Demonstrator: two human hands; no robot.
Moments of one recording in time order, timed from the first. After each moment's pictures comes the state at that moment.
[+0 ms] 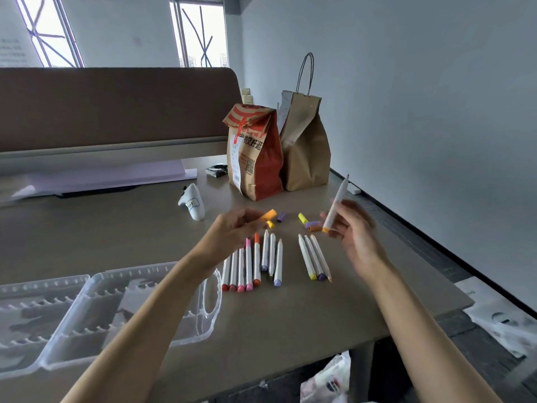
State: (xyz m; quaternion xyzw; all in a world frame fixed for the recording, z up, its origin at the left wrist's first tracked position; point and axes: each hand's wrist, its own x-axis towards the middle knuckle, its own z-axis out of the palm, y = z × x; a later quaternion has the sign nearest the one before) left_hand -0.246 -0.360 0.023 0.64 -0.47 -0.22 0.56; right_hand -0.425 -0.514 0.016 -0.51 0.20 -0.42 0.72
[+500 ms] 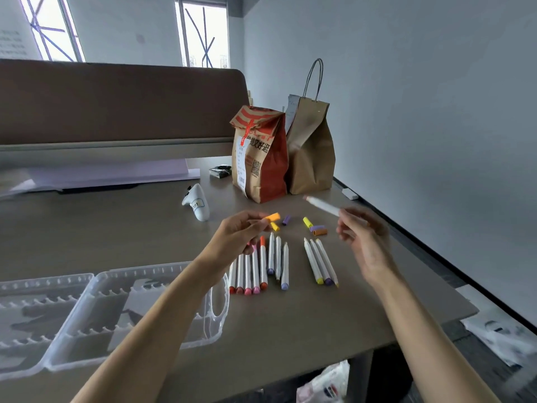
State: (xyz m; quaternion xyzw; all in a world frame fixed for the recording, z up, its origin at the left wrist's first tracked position) left_hand -0.241 -0.356 0.013 0.59 -0.39 -0.30 0.64; right_hand -0.426 -0.510 0.012 -0.56 0.19 -0.48 0.65
